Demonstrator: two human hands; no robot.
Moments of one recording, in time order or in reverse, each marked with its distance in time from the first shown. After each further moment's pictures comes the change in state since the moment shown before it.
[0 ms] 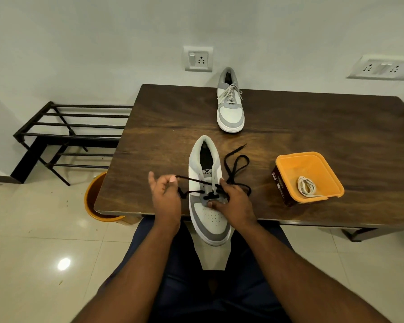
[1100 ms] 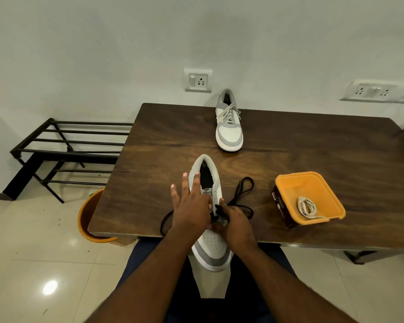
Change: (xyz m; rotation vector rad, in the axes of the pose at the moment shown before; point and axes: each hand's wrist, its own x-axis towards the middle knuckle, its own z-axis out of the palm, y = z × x) left_hand 0.016 0.013 0.041 1.269 -0.508 0.440; right_hand 0.000 0.000 0.002 0.001 -0.040 0.016
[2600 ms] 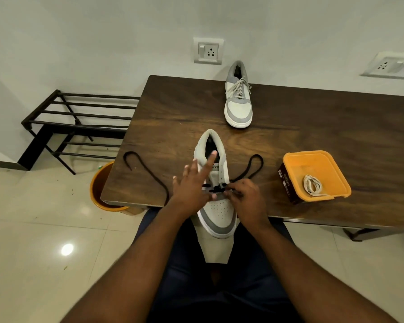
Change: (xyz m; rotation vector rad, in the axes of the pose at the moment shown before) left_hand -0.018 -0.026 -0.001 -0.315 -0.128 0.002; right_hand -0.007 0.009 -0.010 -0.114 0.227 -0.242
